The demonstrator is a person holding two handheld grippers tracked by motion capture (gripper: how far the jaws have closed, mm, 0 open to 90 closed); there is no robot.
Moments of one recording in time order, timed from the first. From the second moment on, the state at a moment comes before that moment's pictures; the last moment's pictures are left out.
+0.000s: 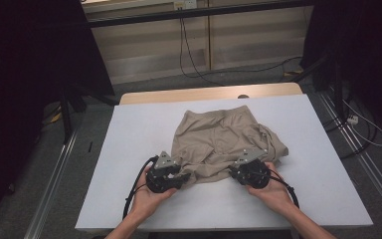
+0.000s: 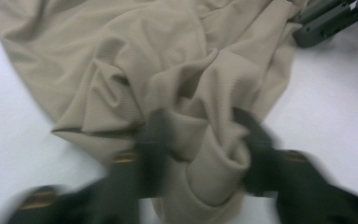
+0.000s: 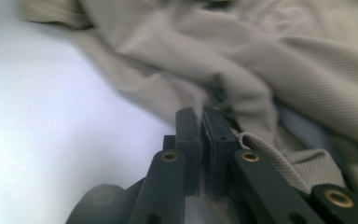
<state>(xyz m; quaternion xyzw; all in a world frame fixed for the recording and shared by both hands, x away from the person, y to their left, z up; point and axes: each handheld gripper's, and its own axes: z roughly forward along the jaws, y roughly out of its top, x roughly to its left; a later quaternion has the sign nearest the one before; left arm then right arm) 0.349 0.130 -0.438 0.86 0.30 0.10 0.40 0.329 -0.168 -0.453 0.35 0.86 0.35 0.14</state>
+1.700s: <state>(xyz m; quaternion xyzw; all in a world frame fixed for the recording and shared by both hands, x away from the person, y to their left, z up) 0.352 0.156 -0.424 0.81 0.35 0.13 0.46 0.319 -0.098 -0.432 0.30 0.84 0.44 0.04</state>
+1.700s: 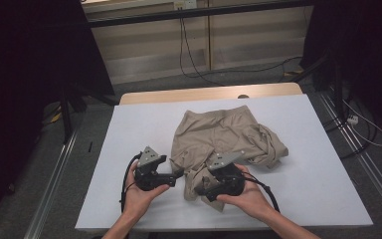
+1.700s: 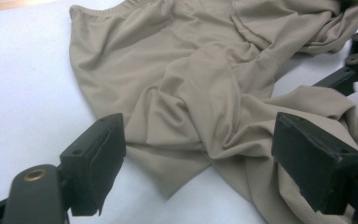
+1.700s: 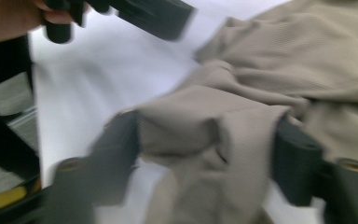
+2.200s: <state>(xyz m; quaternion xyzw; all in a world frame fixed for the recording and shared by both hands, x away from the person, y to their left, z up) 0.352 0.156 -0.428 0.81 0.35 0.13 0.45 0.319 -0.066 -0.457 0.29 0.87 0.39 0.11</state>
